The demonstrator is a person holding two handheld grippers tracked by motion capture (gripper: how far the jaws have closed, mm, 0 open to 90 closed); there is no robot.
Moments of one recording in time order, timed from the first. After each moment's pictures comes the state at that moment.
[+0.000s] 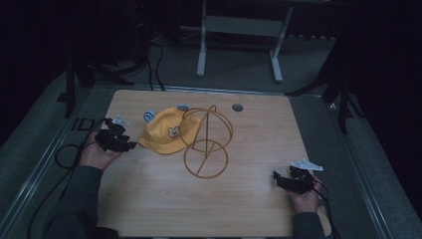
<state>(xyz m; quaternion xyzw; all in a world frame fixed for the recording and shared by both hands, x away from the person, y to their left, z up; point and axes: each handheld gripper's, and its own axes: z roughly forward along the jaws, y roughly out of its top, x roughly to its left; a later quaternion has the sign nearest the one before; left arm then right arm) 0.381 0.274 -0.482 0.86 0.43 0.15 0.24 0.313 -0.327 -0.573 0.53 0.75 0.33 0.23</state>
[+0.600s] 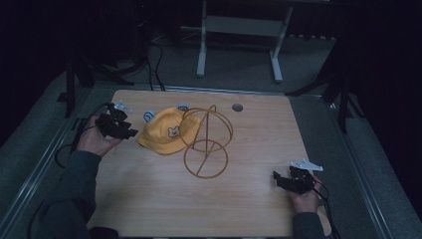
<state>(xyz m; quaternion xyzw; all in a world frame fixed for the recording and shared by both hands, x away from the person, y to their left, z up) 0.400 0.263 -0.436 0.88 0.39 0.17 0.23 0.313 -0.327 -0.573 0.53 0.75 0.33 0.23</state>
